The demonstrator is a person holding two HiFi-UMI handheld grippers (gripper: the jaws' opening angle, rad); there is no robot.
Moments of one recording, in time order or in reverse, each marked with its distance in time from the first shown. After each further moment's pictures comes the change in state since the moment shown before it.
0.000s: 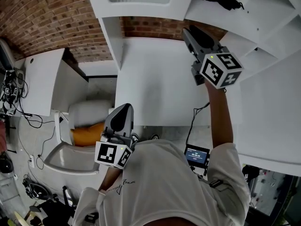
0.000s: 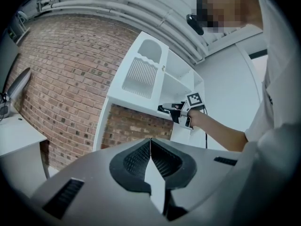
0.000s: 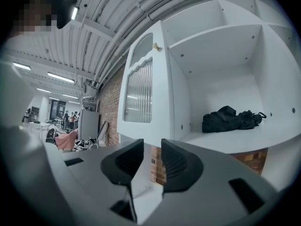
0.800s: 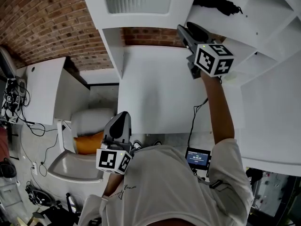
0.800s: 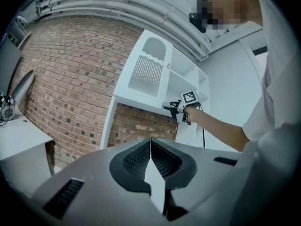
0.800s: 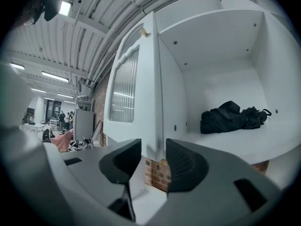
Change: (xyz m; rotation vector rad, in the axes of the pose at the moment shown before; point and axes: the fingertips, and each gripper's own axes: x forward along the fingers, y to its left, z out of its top) left arm 0.003 0.025 -0.005 0.007 0.019 0.052; right arm 0.050 -0.034 -0.001 0.021 0.016 -0.040
